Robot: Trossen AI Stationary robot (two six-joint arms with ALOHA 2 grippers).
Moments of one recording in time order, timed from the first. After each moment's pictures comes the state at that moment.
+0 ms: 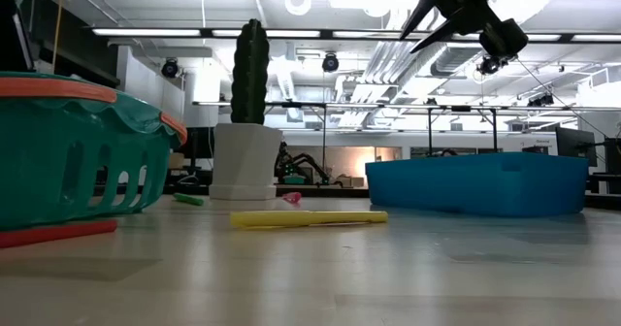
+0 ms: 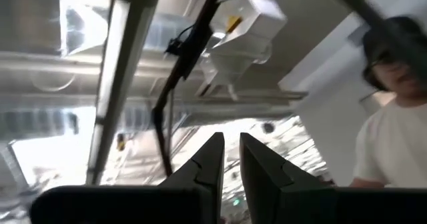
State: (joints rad) left arm -1.01 0.04 0.70 0.16 -0.19 0.68; right arm 0.20 1.22 0.97 -0.51 0.34 1.48
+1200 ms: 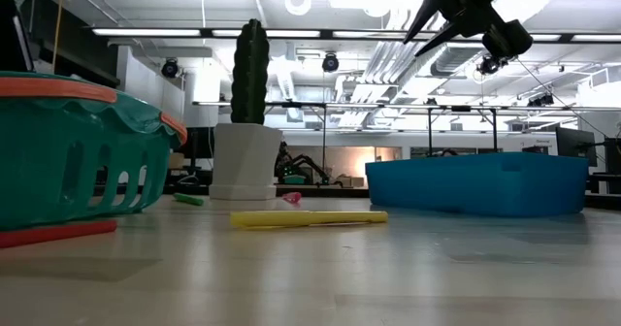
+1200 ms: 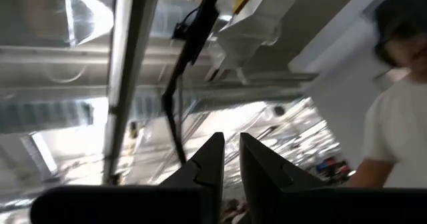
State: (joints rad) left arm -1.01 0.03 0.70 0.11 -0.24 0.72; right arm 0.20 1.22 0.97 -0.53 0.32 1.48
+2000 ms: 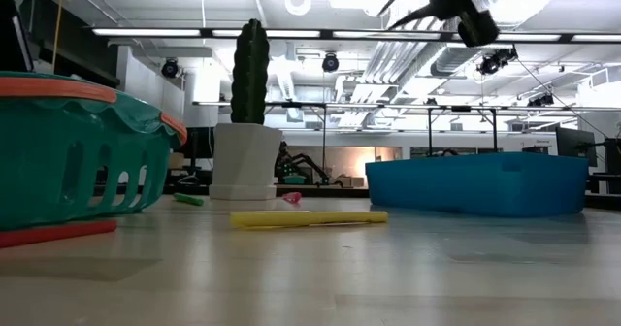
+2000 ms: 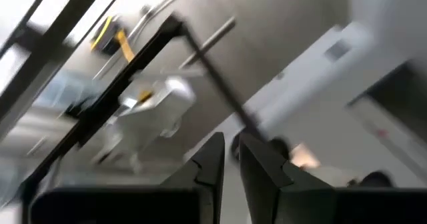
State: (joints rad) left arm -1.01 0.03 0.70 0.25 0.29 0.41; right arm 0.20 1.24 0.97 -0.32 0.37 1.40
